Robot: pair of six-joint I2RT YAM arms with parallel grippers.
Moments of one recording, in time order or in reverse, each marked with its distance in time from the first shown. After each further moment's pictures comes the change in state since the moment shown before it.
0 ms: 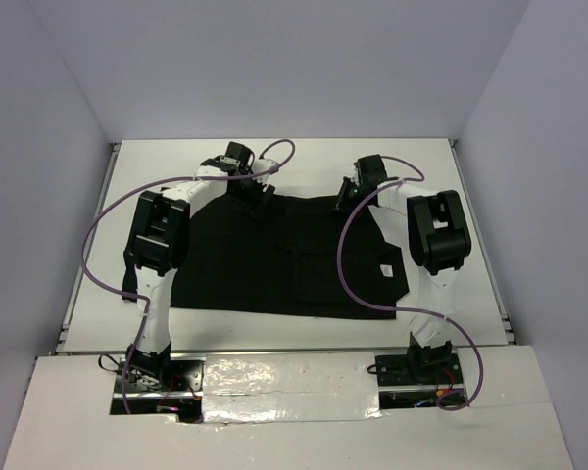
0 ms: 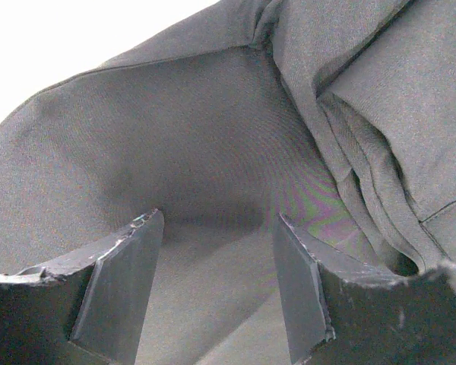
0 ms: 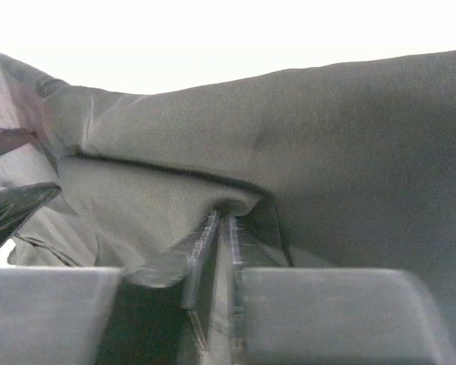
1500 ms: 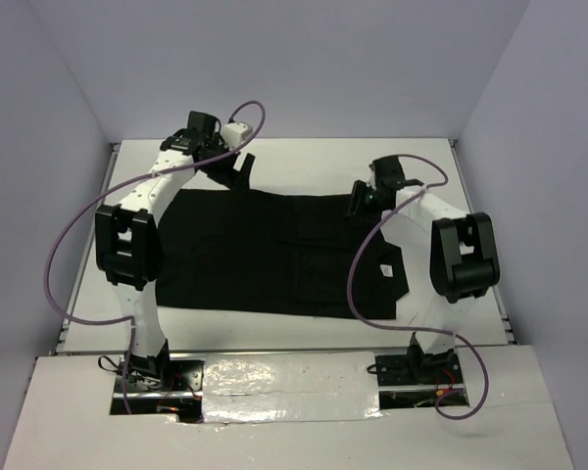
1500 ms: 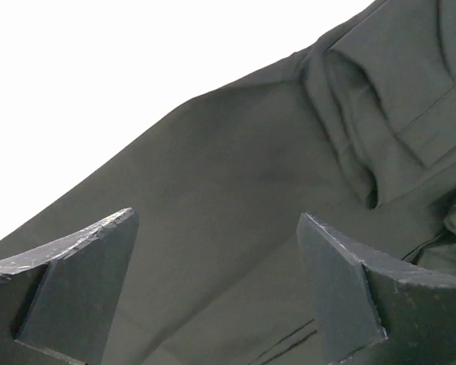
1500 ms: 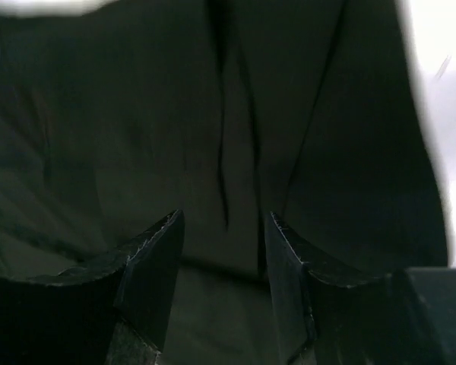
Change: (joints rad) left arm 0.104 -0.214 0.055 -0.067 0.016 0.031; right arm -0.037 -0.248 -0.119 -0.177 0.144 -0.125
